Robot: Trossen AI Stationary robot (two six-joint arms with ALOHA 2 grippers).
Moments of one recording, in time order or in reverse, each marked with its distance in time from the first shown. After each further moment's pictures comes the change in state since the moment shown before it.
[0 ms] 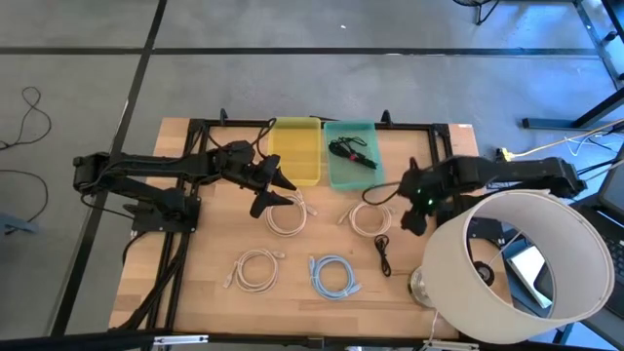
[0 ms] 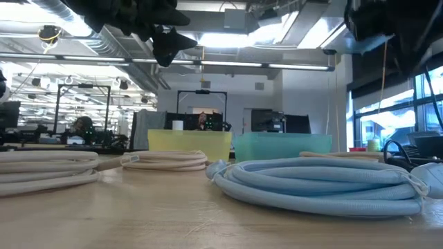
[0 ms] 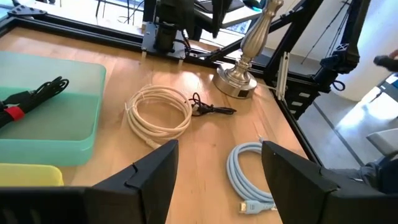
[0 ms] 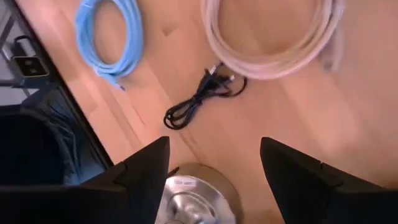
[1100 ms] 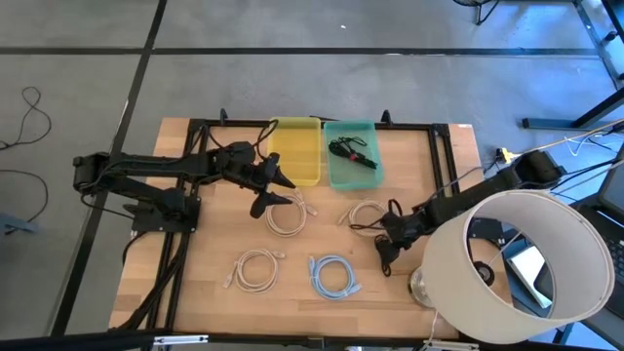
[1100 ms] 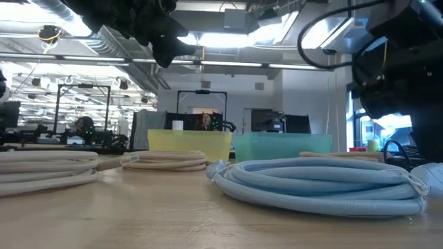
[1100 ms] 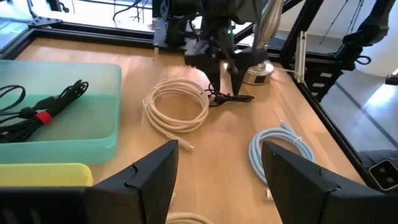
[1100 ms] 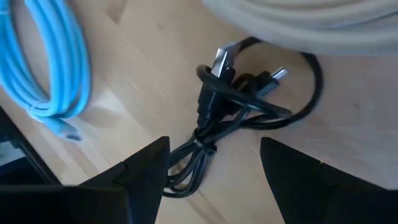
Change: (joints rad) left arm 0.002 0.000 0.000 -0.046 -0.049 0.132; right arm 0.290 0.276 -0.448 0.847 0.103 0.531
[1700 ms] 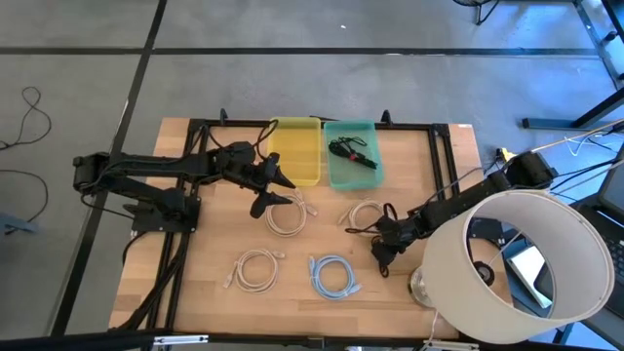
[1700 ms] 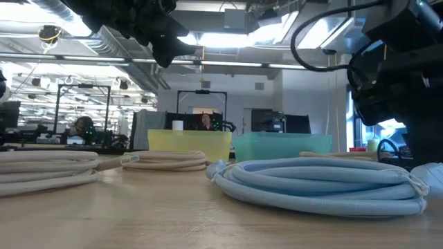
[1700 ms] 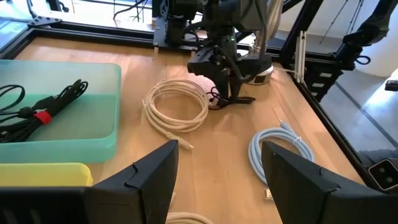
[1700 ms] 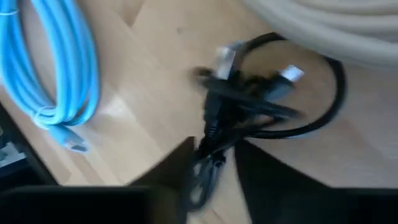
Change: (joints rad) left arm 0.000 0.000 0.000 -0.001 0.000 -0.001; right arm 0.010 0.098 0.002 0.115 0.021 -0.003
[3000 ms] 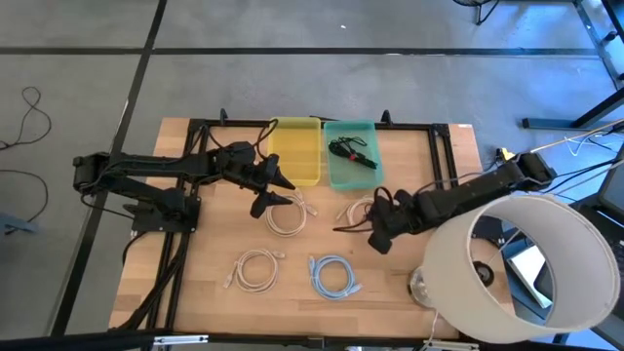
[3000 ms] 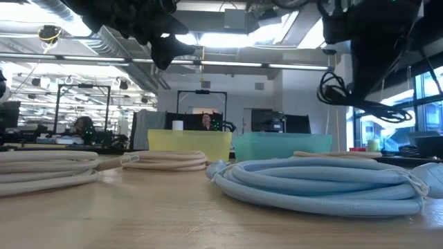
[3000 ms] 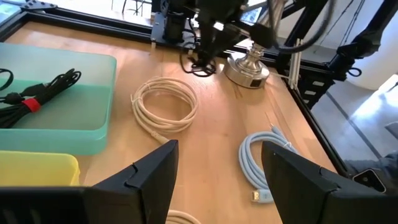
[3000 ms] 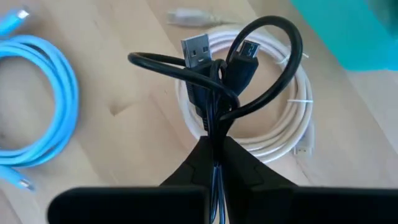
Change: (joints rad) left arm 0.000 0.000 0.000 0.000 0.015 -0.082; right arm -0.021 0.001 0.522 -0.770 0.423 -0.398
